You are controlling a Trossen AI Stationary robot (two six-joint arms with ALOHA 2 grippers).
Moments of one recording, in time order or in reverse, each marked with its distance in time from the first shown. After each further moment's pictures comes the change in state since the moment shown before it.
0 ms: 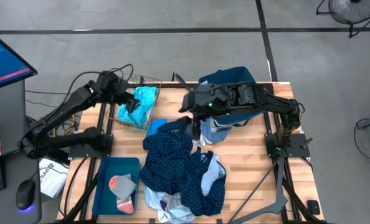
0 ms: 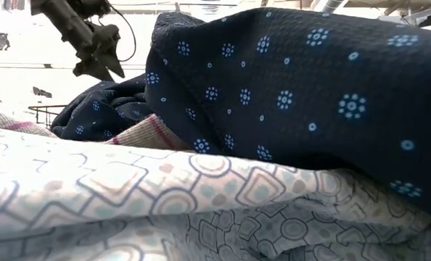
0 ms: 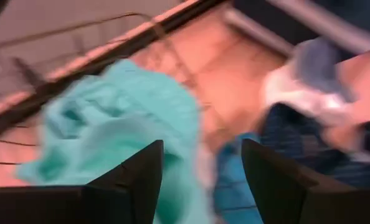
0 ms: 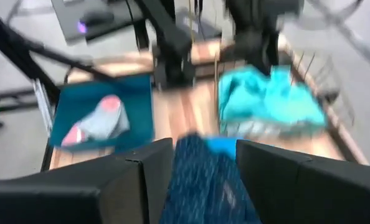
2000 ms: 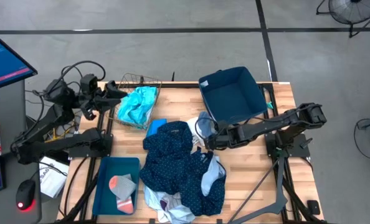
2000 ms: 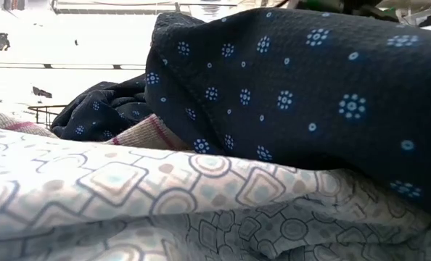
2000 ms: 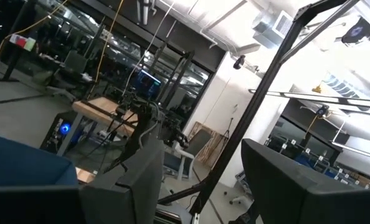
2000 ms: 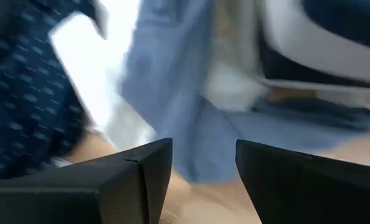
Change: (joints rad) left arm -0.251 -0.306 0.000 0.808 0.396 -0.574; right arm 0.079 -0.308 -1.444 0.570 0.321 1.086
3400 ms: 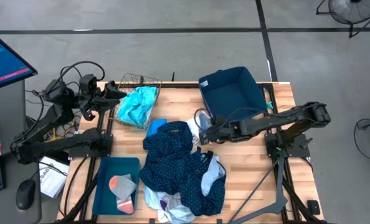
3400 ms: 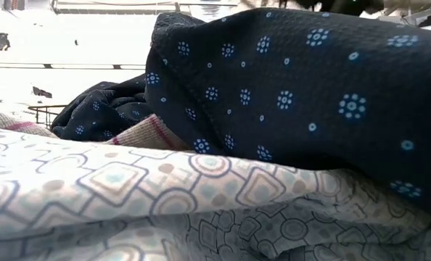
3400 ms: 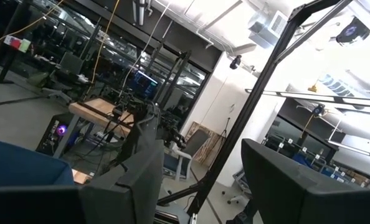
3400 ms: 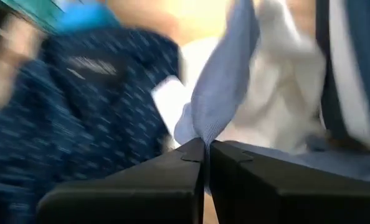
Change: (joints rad) left arm -0.003 -0.003 0.000 0.009 0.008 0.000; right arm -0.031 -0.071 0.084 0.080 -0.019 -0.114
